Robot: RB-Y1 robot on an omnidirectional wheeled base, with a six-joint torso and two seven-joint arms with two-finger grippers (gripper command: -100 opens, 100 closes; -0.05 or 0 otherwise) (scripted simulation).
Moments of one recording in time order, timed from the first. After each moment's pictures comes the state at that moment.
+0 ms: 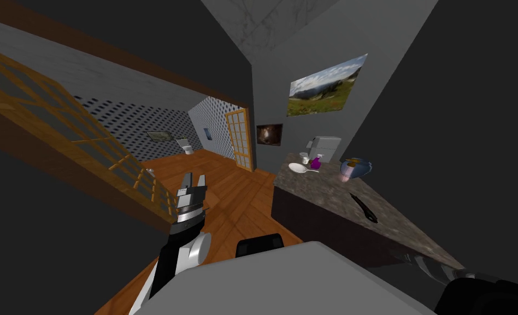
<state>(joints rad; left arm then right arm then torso) 0.49 0.02 -0.02 -2.24 0.06 -0.54 -0.09 1.01 -1.54 0.32 -1.26 -0.30 -0.33 -0.08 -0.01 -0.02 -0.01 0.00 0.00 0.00</state>
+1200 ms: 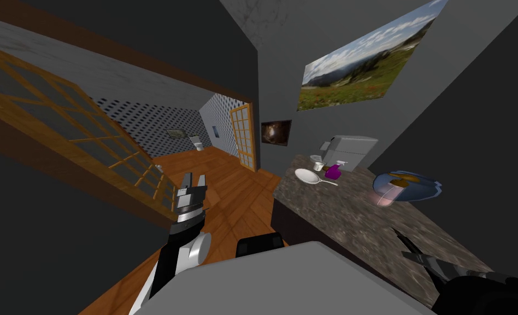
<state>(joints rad) 0.49 0.02 -0.02 -2.24 0.06 -0.54 -0.09 0.95 -1.59 0.41 -1.20 -0.28 -0.28 -0.18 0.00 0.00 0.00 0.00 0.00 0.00</state>
